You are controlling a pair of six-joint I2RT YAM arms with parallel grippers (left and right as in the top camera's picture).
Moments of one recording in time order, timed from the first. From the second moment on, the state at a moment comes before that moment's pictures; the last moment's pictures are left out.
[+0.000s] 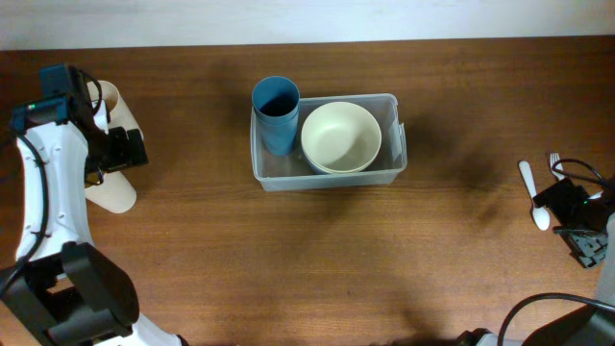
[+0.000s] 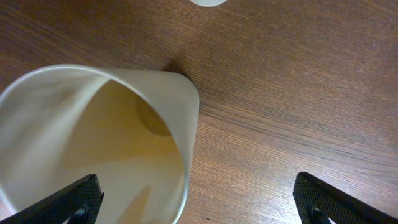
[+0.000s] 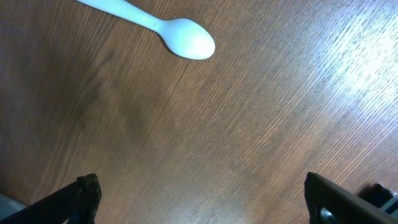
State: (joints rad) left arm 0.30 1.82 1.66 -1.19 -0.10 0.00; right arm -0.69 1.47 1.19 -1.09 -0.05 0.39
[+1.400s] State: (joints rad) left arm 0.30 1.82 1.63 -1.19 -0.06 0.04; right arm -0.69 1.47 1.19 -1.09 -0.05 0.39
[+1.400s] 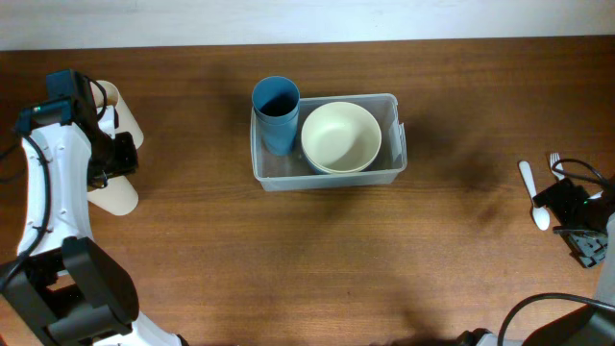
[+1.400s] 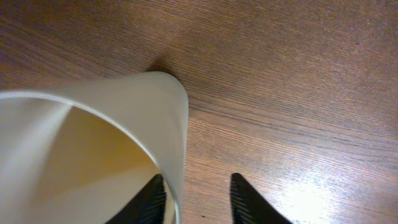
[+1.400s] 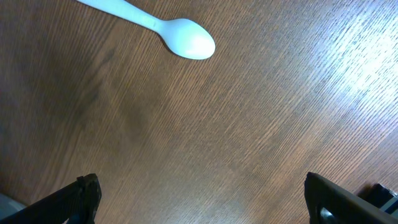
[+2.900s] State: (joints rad) left arm -0.05 1.71 2.14 -1.51 0.23 0.05; right arm -0.69 1.47 1.19 -1.09 -0.05 0.39
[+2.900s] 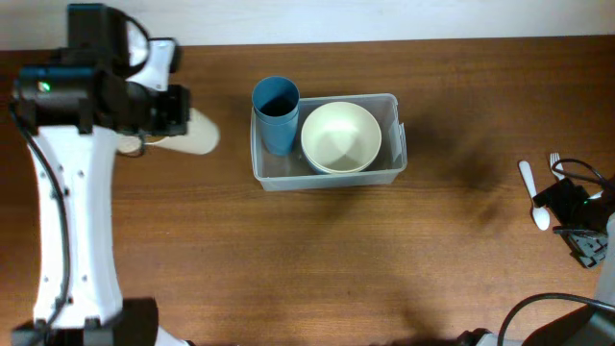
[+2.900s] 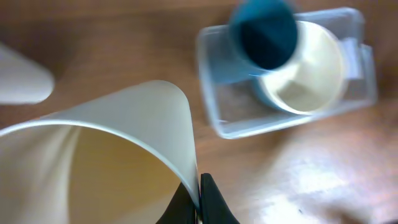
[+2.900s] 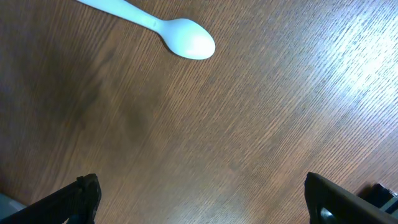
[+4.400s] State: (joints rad) left arm -0.32 1.90 2.14 -1.49 0.23 0.05; right arm -0.69 1.47 1.19 -1.09 -0.05 0.39
